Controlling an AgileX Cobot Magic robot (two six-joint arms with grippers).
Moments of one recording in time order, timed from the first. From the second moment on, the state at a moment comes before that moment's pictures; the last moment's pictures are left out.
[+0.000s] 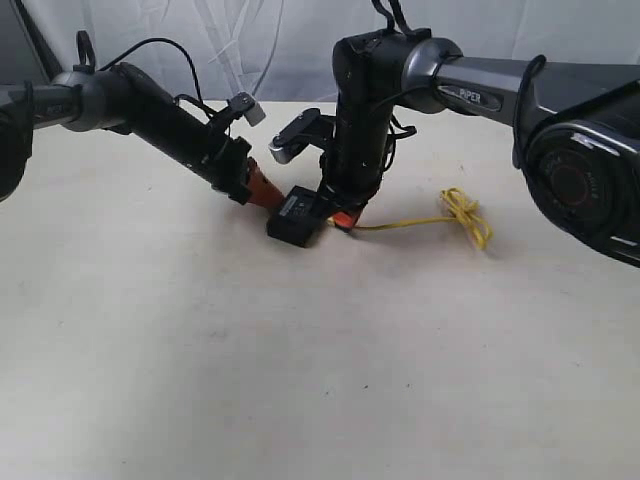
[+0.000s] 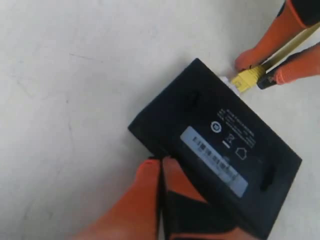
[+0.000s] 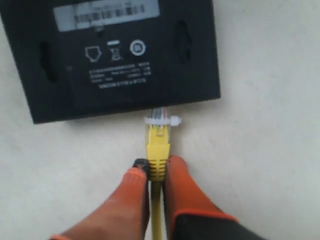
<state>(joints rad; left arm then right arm) -0.18 2.57 -1.97 -0.95 1.16 1.39 0.53 2.42 -1.99 0.08 1.12 -0.52</state>
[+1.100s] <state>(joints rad) -0.16 2.58 -1.97 -0.99 1.21 1.39 0.56 2.30 -1.78 0.06 1.00 -0.47</state>
